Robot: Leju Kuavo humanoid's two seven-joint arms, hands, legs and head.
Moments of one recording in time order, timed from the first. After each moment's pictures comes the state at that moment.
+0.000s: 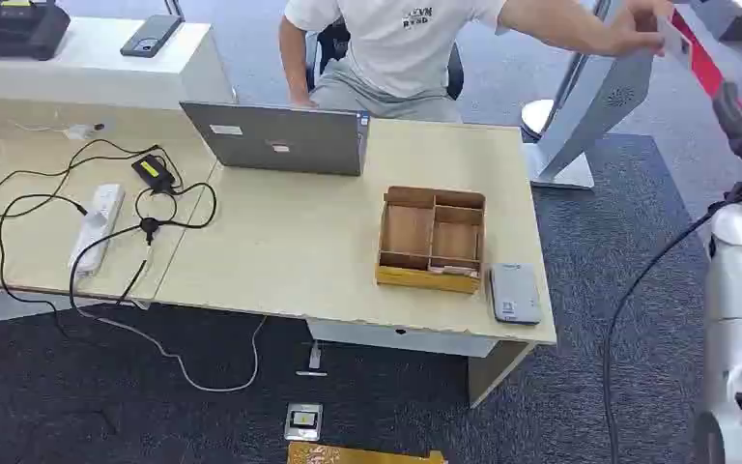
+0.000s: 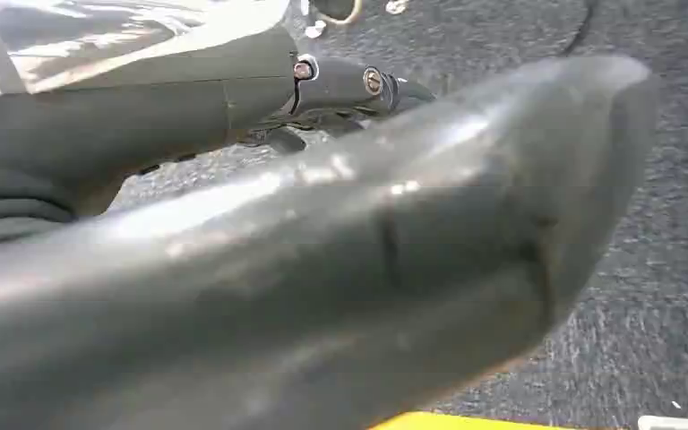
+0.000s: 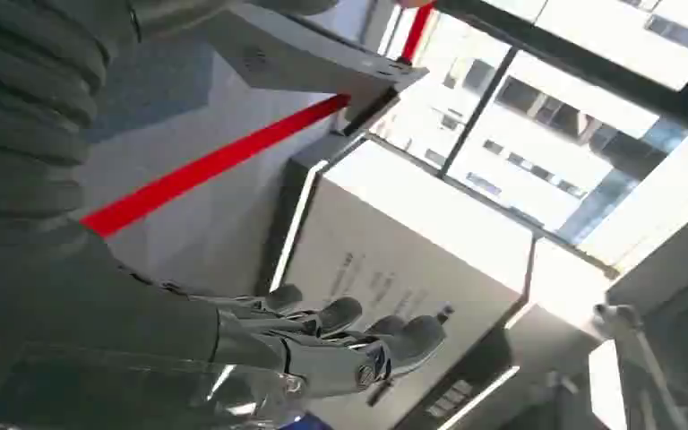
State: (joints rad) left arm -0.18 0.18 -1.13 -0.19 0.97 0.50 -0.22; right arm -0.94 -0.35 0.07 -0.79 0.47 -0.46 -0.38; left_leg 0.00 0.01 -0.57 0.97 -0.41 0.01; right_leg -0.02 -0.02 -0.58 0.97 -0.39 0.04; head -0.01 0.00
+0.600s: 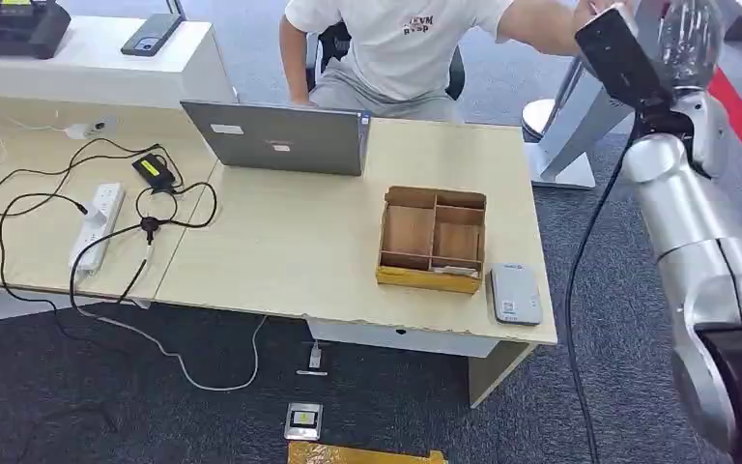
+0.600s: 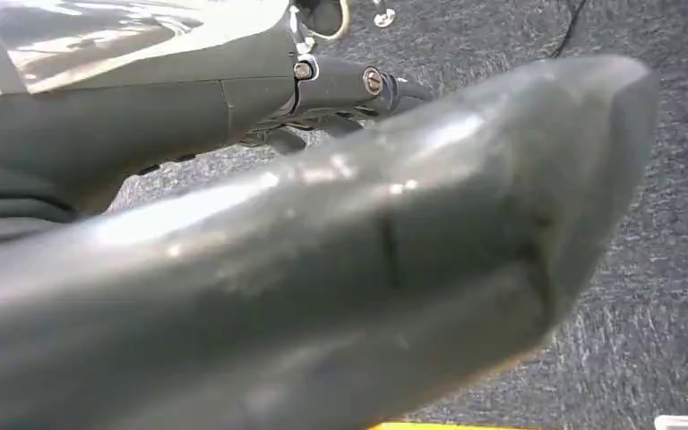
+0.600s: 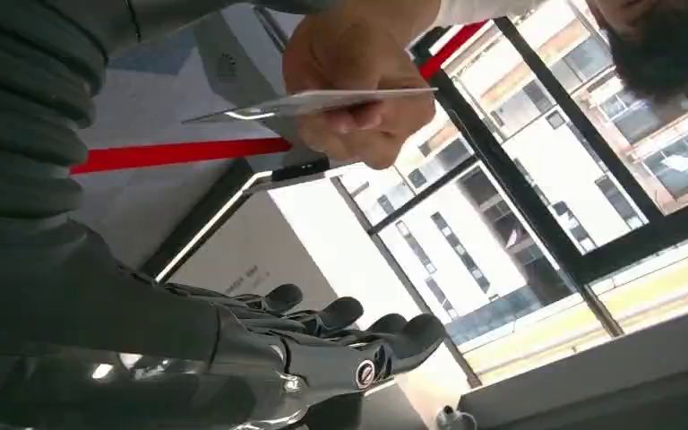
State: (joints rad) left arm -0.18 0.20 -1.18 -0.19 0.95 0.48 -0.21; right arm -1.20 -0.23 0.42 -0.53 0.67 -0.39 -0.30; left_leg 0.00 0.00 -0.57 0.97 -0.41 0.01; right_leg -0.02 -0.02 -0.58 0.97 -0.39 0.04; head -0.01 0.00
